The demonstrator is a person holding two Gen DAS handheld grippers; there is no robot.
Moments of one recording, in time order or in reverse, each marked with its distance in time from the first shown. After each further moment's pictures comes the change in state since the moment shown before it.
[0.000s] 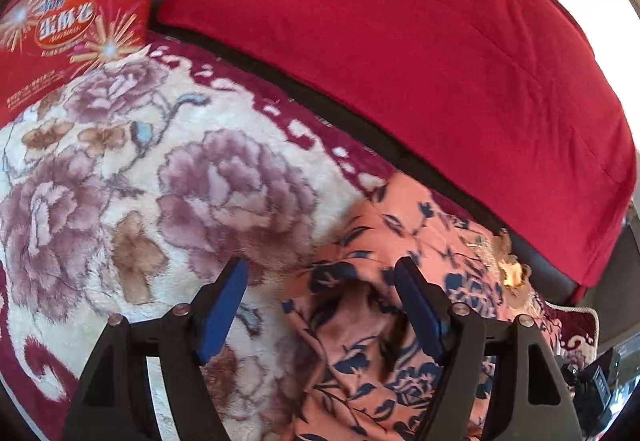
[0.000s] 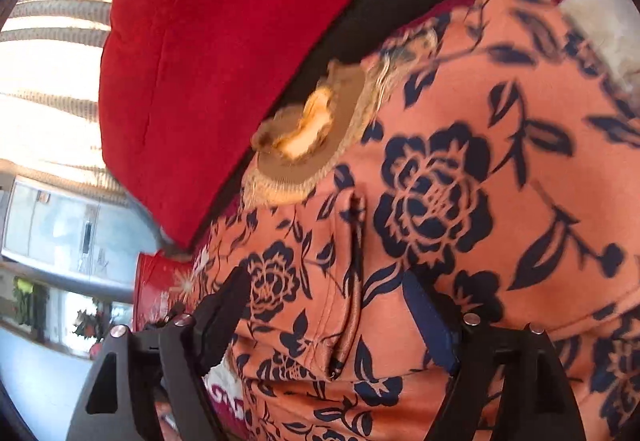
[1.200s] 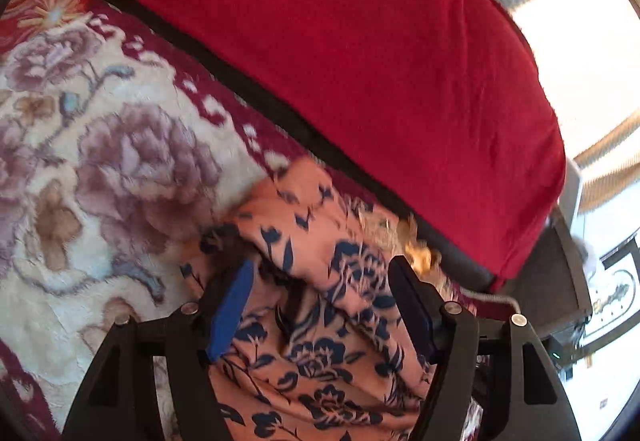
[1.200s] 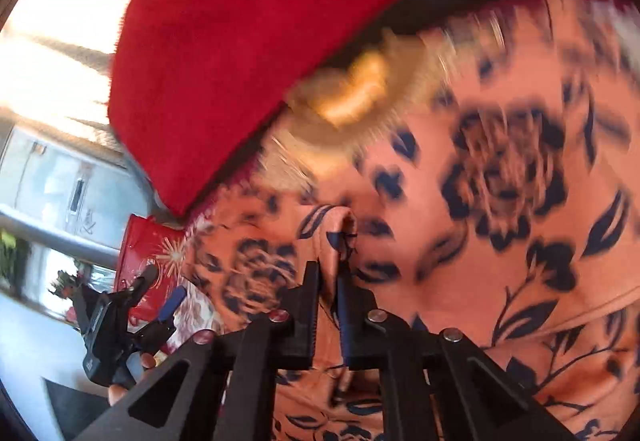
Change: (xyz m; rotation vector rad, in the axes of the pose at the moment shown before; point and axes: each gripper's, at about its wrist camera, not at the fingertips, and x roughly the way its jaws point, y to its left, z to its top) left arm -0.023 -0.014 0.003 -0.048 0.046 -0.332; right arm 0.017 0.066 -0.021 -0.195 -0.040 -0.065
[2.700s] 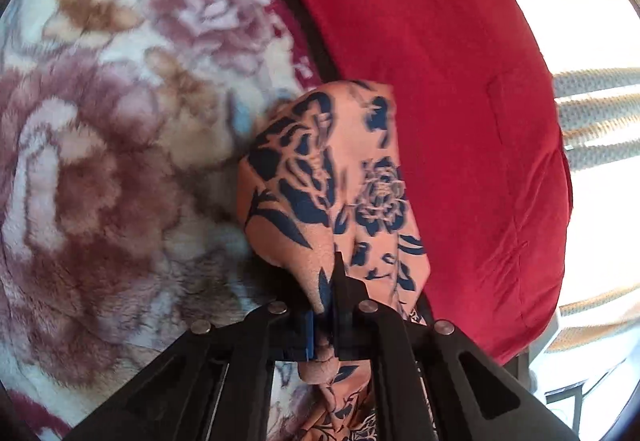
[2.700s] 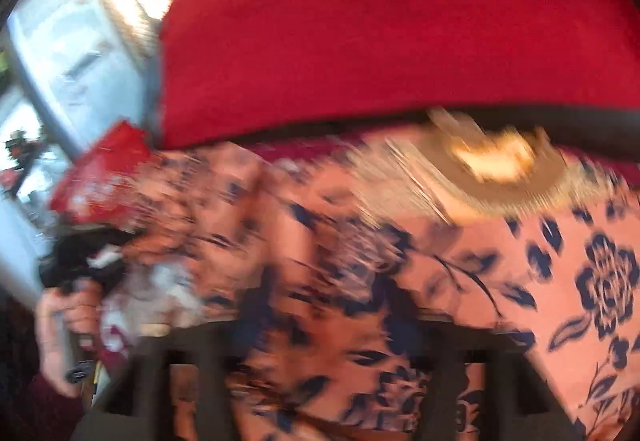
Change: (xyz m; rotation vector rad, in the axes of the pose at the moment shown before) left arm -0.011 0.143 0.018 -0.421 -0.127 -0.045; right arm 0.053 0.075 -0.029 -0.453 0.004 -0.216
